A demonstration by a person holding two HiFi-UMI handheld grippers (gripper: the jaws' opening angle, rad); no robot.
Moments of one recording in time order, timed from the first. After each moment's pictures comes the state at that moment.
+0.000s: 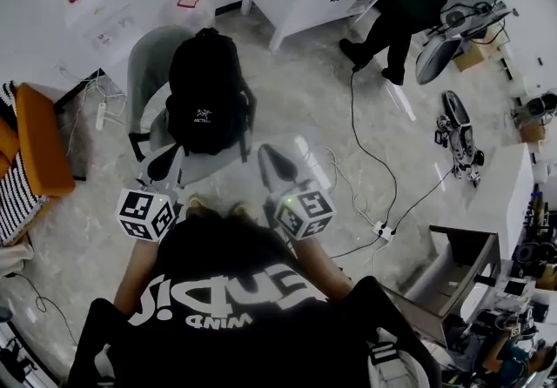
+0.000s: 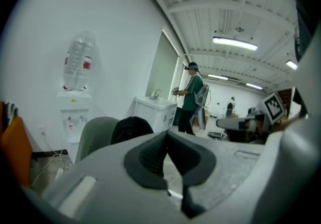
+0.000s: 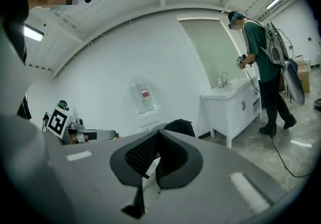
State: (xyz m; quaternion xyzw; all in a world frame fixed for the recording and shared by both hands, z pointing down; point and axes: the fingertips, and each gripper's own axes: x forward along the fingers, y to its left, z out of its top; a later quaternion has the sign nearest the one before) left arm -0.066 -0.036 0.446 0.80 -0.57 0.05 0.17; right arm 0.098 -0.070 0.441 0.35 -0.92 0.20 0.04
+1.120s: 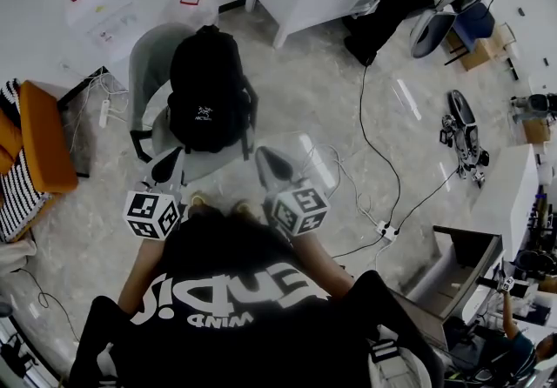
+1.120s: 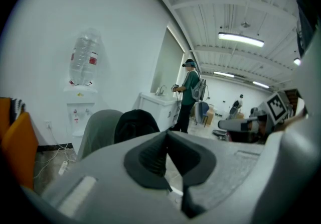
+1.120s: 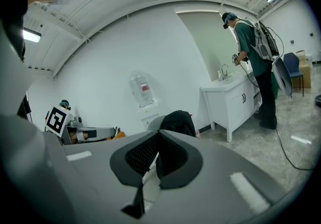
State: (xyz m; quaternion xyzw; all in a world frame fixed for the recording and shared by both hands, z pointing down) left arm -0.061 -0.033 0.474 0.78 -0.59 0.06 0.19; right arm 0.101 -0.071 0.474 0.33 -0.91 0.22 0.06
